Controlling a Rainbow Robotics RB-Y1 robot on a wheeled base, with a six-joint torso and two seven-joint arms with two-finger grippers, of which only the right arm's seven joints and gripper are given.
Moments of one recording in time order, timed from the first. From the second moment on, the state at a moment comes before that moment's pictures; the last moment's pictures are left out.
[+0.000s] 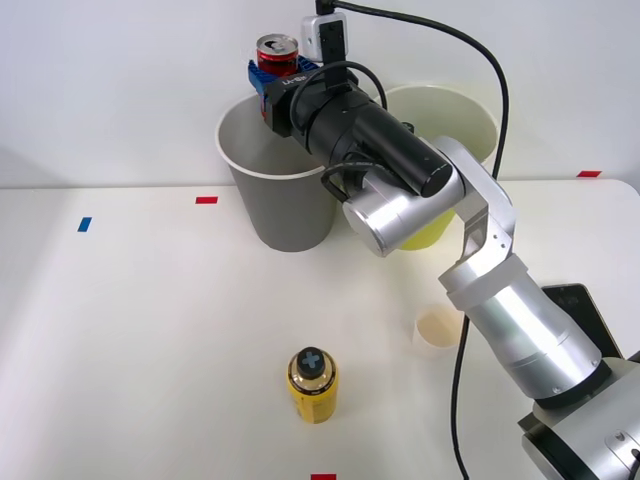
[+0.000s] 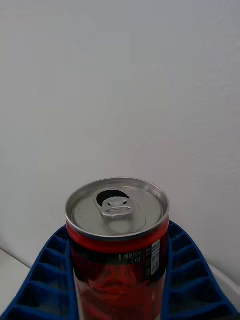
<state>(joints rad) -0.73 -0.17 0.41 -1.52 -0.15 0.31 1.22</state>
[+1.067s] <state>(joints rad) -0.28 -0.44 0.44 -2.00 -0.21 0.11 1.17</state>
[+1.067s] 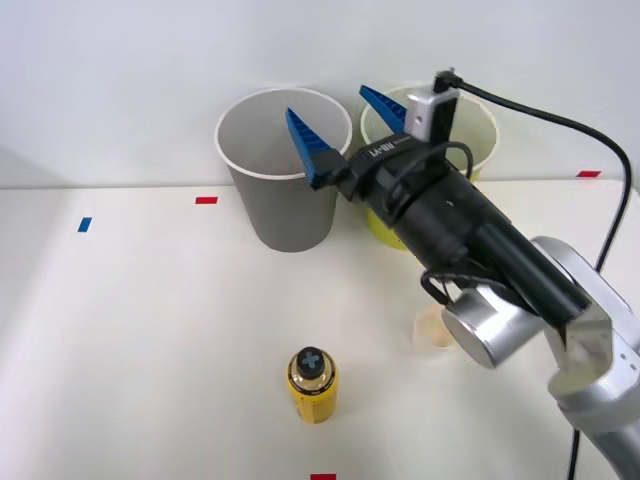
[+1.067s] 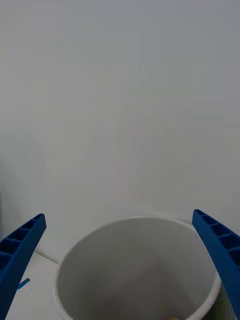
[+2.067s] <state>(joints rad) 0.54 -0.50 0.32 -2.32 -0.03 -0.16 1.19</state>
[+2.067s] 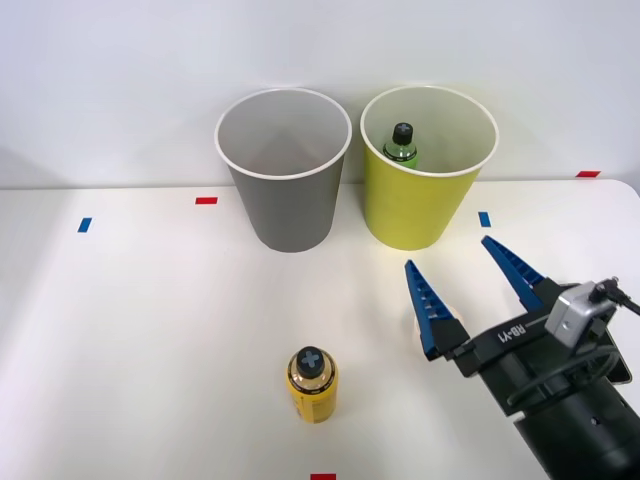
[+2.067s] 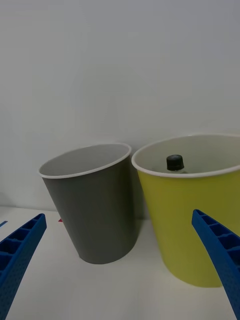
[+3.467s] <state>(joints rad) 0.77 -0.28 0.19 -1.90 0.02 -0.72 1.26</state>
